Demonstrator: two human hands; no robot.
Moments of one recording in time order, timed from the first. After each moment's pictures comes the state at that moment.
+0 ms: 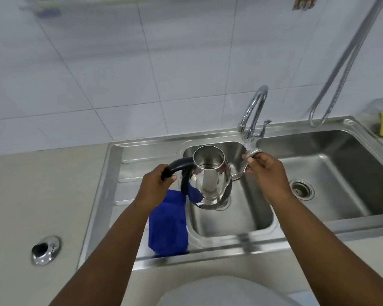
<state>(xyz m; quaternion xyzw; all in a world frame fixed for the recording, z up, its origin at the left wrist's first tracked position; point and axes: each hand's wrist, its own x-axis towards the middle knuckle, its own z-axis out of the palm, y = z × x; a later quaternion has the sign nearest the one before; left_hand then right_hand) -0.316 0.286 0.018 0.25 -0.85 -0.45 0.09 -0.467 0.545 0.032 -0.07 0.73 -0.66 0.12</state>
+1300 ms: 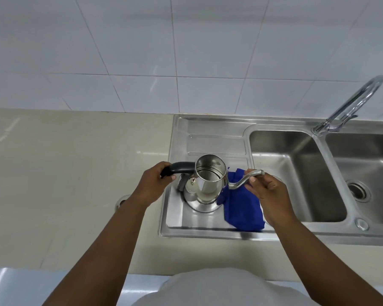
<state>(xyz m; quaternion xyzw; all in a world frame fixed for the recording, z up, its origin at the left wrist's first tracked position) -0.126 0.106 -0.005 0.31 -0.81 -0.48 0.07 -0.283 0.379 -0.012 -0.06 0.74 -0.63 0.21</state>
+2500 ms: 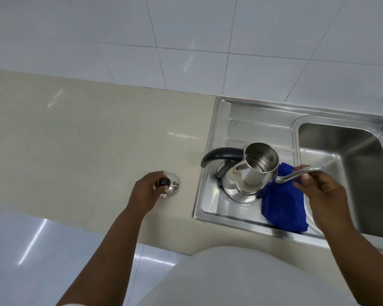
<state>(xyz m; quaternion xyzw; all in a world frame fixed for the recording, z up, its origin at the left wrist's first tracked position) 0.003 0.058 -0.074 0.43 -0.80 -0.40 0.11 -0.280 0.376 -0.017 -0.16 0.78 -0.58 0.16</state>
